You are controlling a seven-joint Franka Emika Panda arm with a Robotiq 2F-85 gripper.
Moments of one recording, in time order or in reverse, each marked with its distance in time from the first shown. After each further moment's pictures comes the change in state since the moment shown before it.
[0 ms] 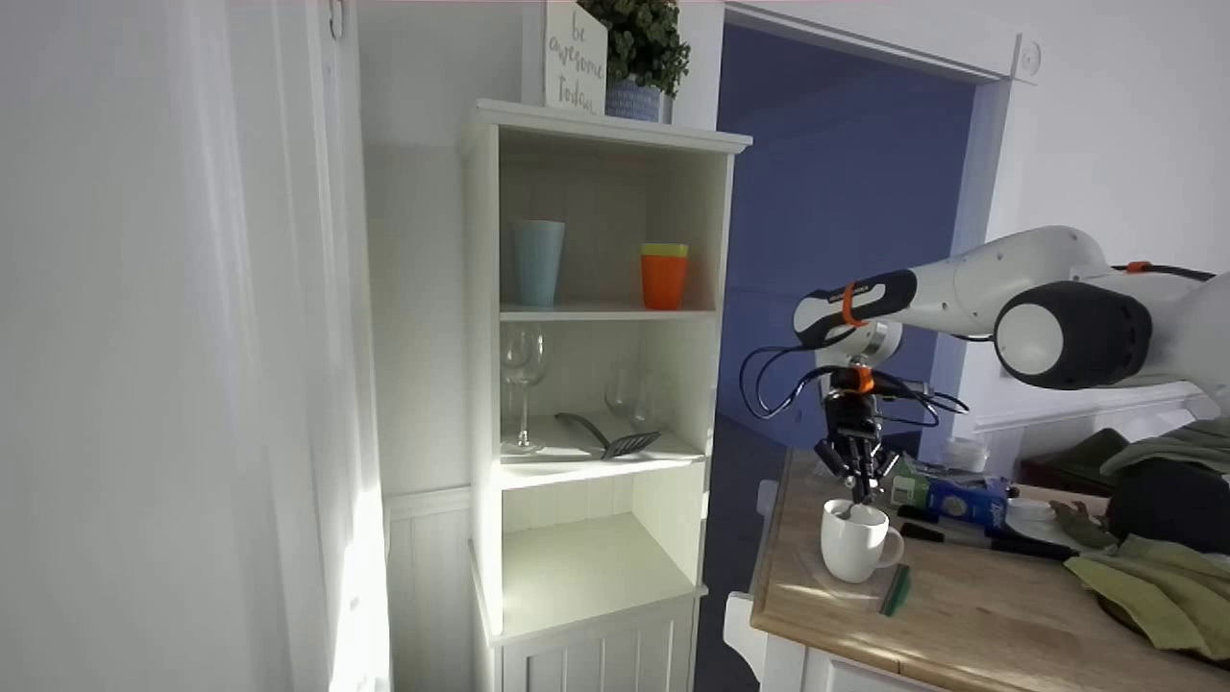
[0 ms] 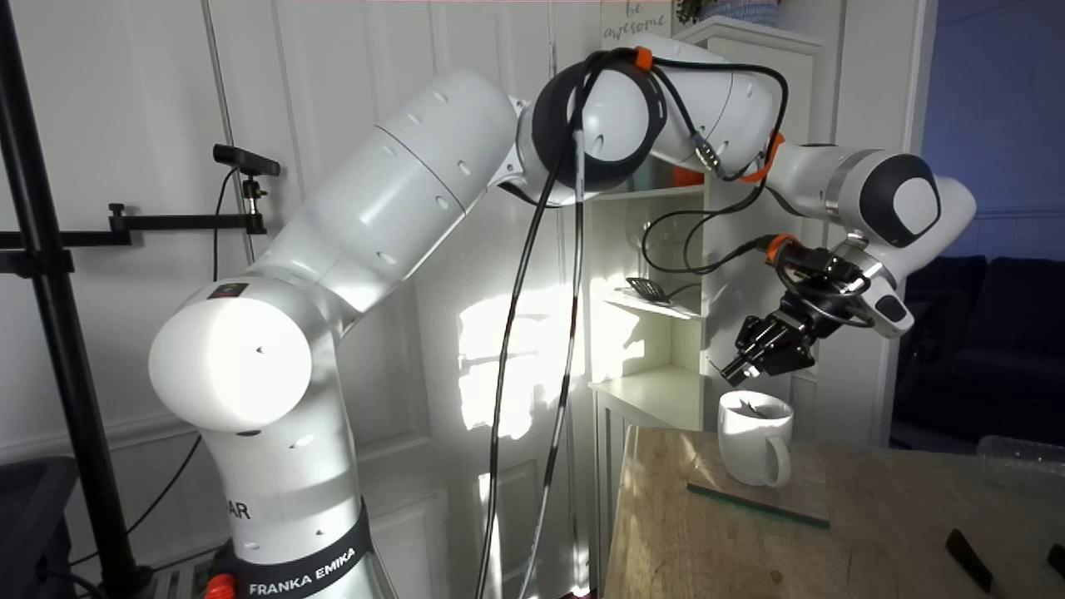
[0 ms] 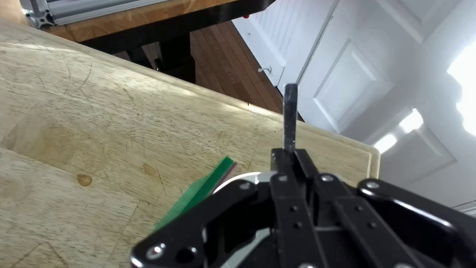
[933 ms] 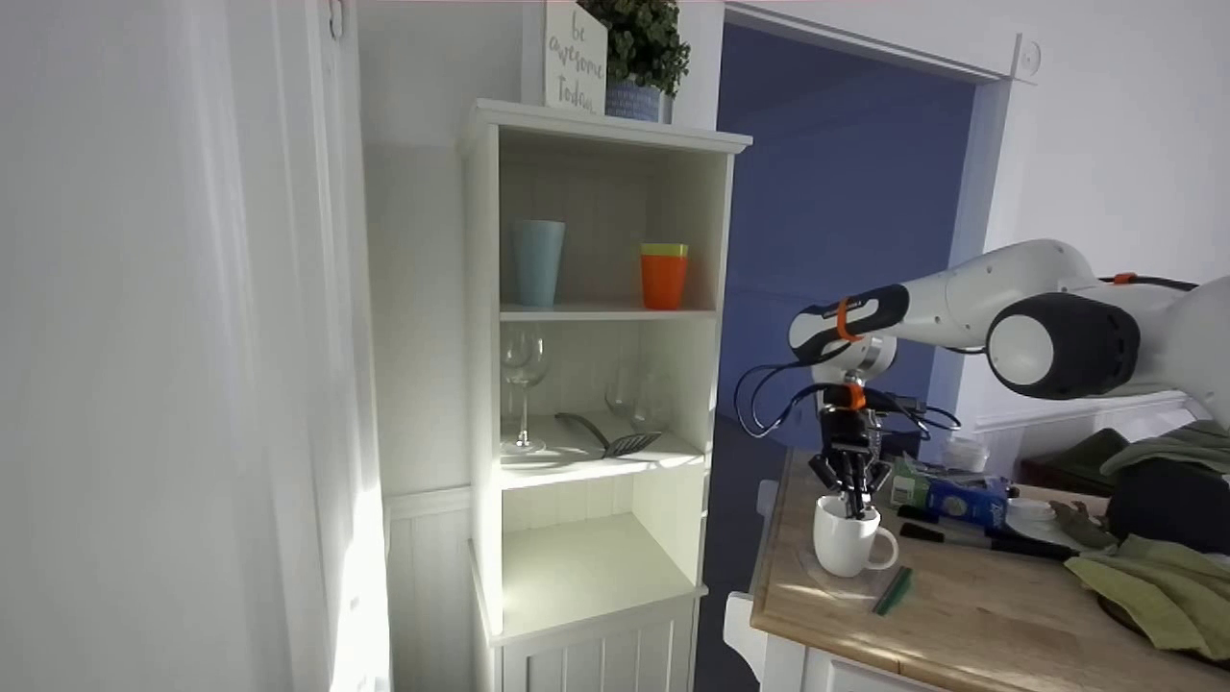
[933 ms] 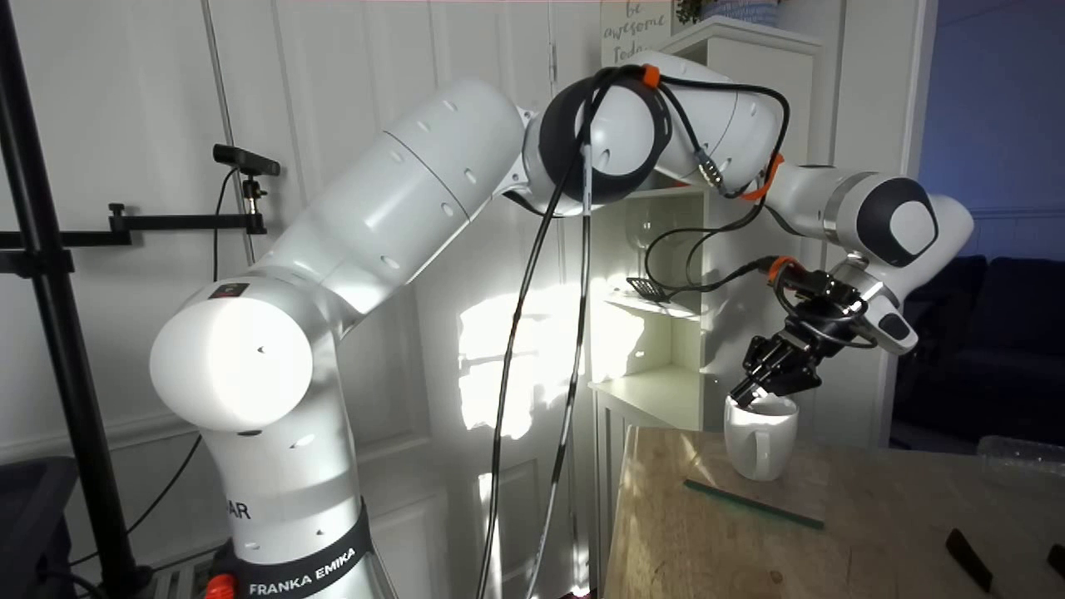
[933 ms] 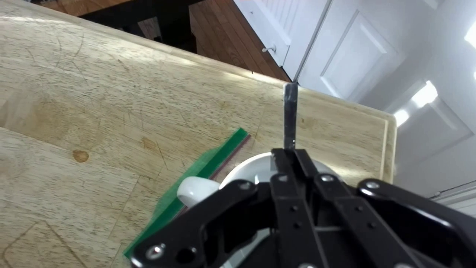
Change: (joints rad) arm 0.006 0.038 -0.001 0.000 -0.017 0.083 0.025
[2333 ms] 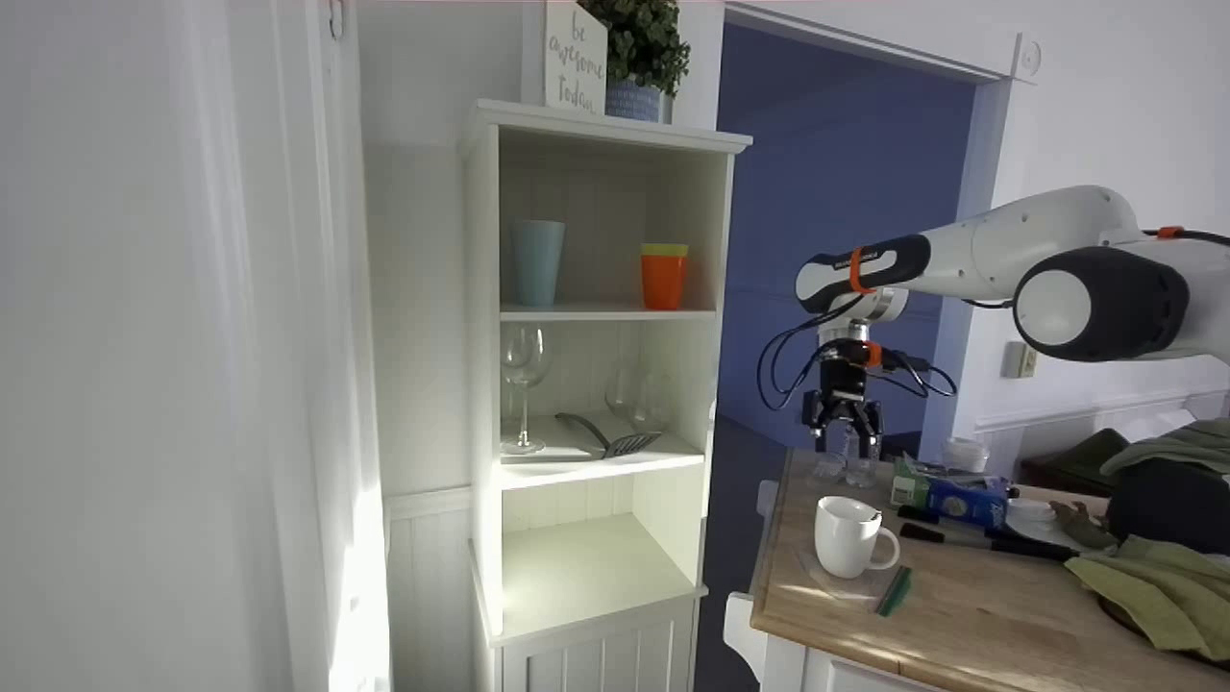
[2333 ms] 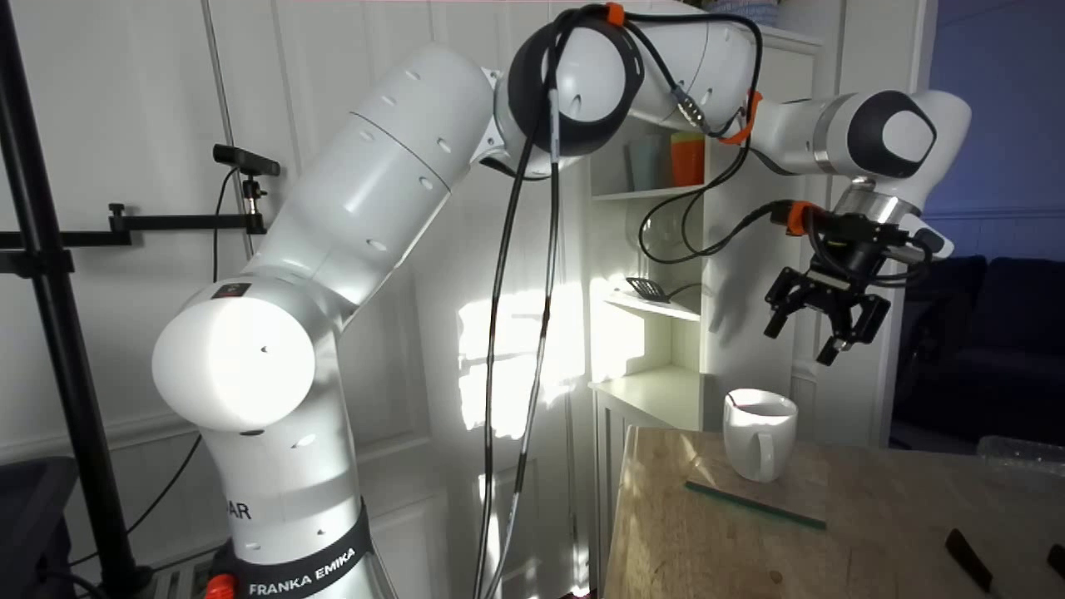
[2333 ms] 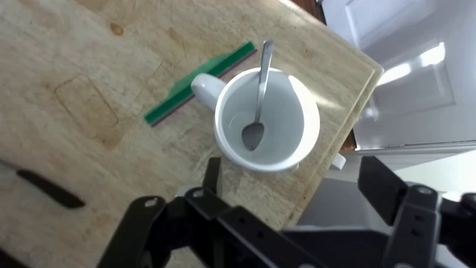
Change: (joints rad) arm 0.015 -0.156 0.000 -0.022 -0.085 0.212 -0.253
